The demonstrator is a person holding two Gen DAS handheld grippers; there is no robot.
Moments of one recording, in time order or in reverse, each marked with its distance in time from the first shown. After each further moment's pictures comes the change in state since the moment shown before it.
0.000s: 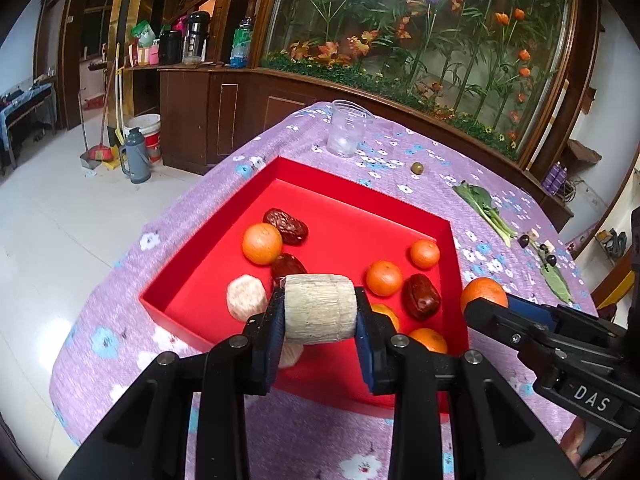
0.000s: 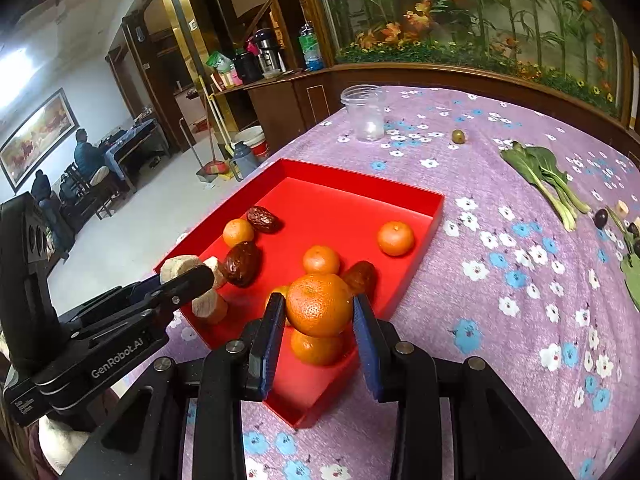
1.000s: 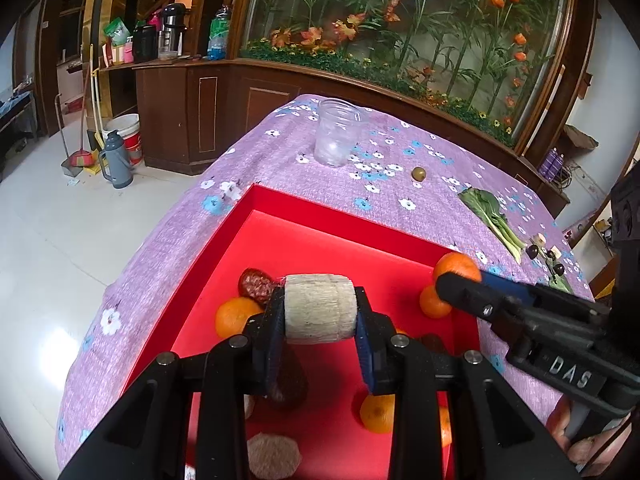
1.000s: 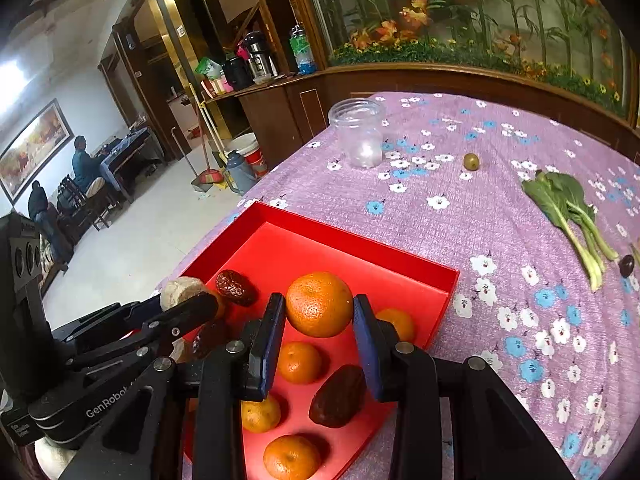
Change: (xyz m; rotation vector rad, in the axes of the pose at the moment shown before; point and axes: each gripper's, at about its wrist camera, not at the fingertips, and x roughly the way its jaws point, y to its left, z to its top) left arm 0.057 -0.003 0.060 0.045 0.064 -0.043; right arm 0.057 -0.025 0.067 0.036 0.001 0.010
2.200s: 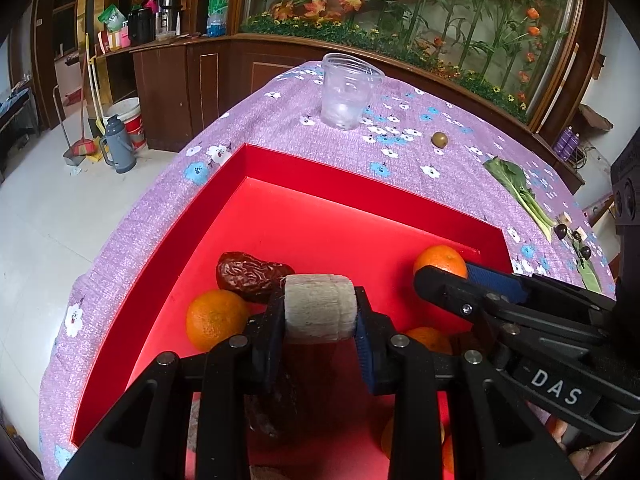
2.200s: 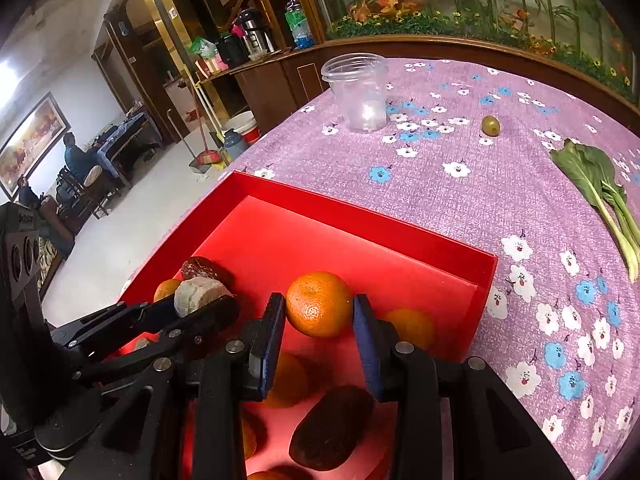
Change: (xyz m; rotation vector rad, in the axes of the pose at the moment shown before) left arm 0.048 -0.001 -0.009 0.015 0.089 0.043; right arm 0.056 -0.011 -0.004 0.012 0.081 0.009
